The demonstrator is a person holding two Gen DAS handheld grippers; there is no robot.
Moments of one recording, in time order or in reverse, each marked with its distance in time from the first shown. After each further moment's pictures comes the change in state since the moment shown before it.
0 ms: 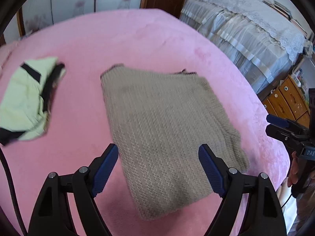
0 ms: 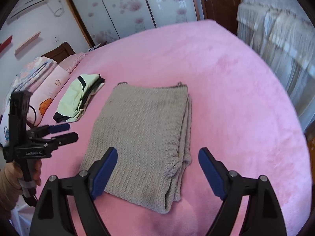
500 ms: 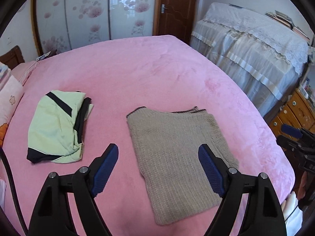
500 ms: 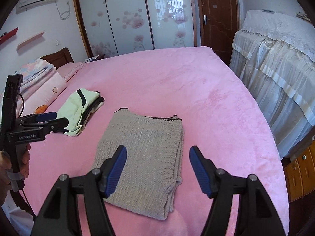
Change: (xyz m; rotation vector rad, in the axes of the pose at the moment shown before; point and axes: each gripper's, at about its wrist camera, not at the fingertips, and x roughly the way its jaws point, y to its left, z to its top) left arm -0.097 -0.018 0.038 0.047 -0.187 0.139; right arm -0.075 0.046 0.029 -0.102 -0.166 -0.116
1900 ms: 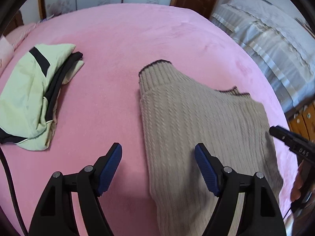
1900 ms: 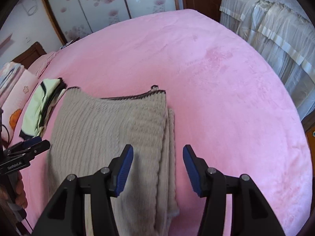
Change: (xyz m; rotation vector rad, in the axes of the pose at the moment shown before) left arm 0.182 0.064 -0.010 -0.192 0.187 -0.001; right arm 0.205 -0.040 0.003 0.166 0.233 -0.074
